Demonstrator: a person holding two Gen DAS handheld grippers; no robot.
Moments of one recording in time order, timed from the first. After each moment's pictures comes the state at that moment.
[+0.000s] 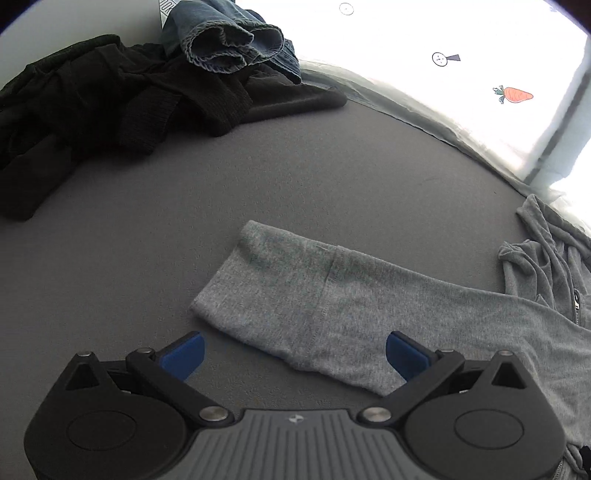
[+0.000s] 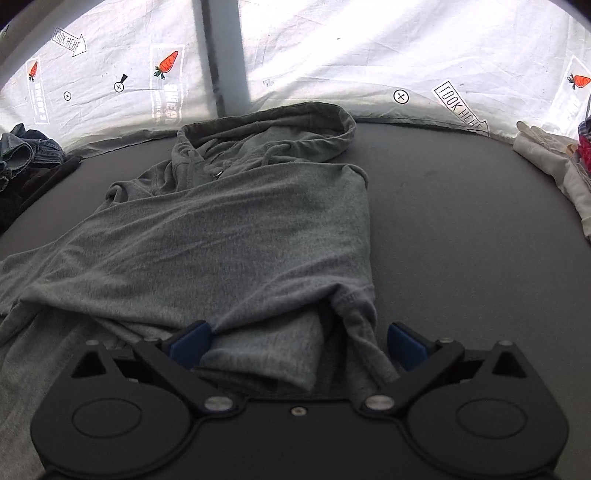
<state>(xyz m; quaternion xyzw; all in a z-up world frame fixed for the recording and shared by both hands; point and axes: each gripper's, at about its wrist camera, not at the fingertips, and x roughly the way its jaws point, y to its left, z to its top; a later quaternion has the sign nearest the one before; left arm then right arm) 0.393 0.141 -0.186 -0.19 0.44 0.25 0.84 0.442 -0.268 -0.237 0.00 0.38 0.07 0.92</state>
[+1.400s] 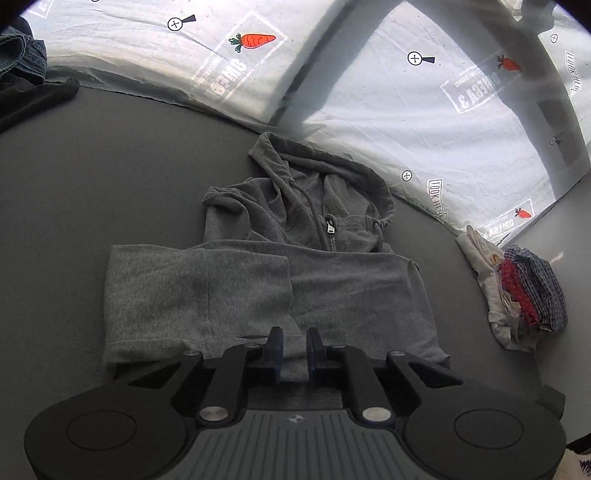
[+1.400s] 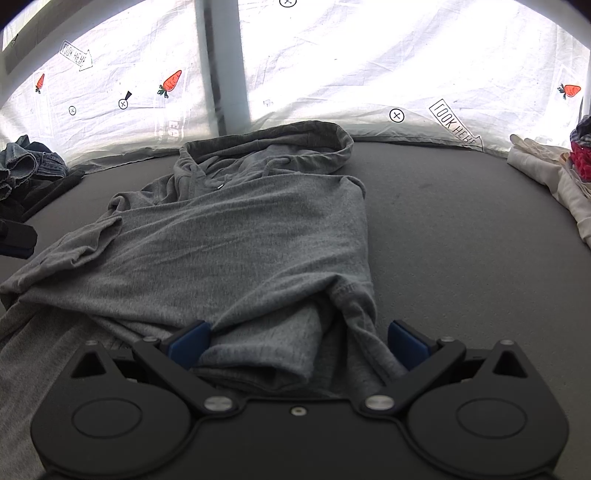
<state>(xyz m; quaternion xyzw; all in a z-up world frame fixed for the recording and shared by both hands) 0.436 0.007 -0.170 -0.22 0.43 -0.11 0.87 0.433 -0.270 -0.244 0.01 0.34 0.07 0.94</state>
